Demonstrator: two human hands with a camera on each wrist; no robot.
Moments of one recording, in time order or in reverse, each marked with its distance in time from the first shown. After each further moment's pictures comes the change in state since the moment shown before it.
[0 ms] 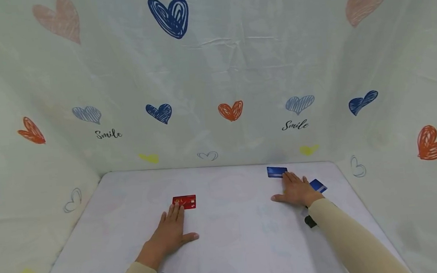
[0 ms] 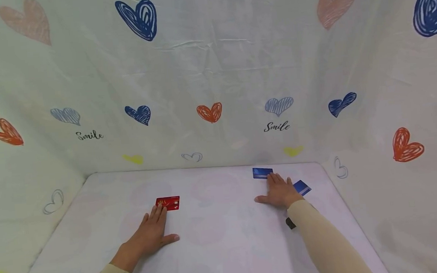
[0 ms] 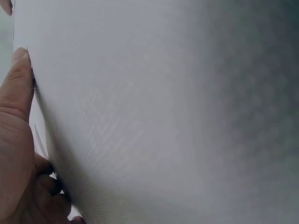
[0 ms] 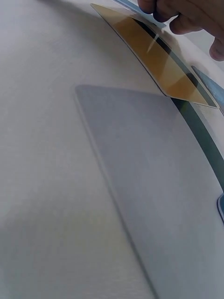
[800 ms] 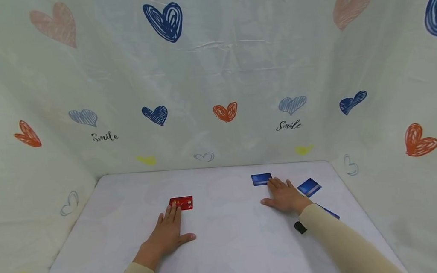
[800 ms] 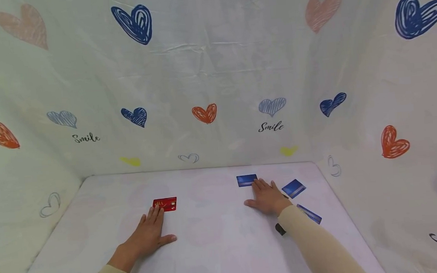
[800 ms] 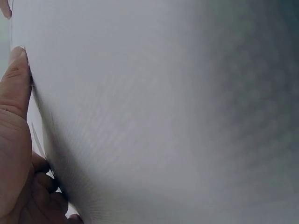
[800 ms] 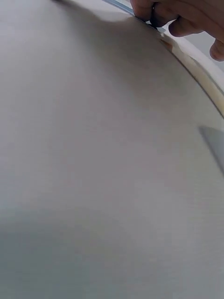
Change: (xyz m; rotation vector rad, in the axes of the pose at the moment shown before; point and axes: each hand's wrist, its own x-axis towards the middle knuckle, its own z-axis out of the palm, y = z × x) left_hand -0.003 0.000 -0.001 -0.026 0.002 0.020; right_hand -0.016 -0.033 0.013 -0.038 0.019 -0.107
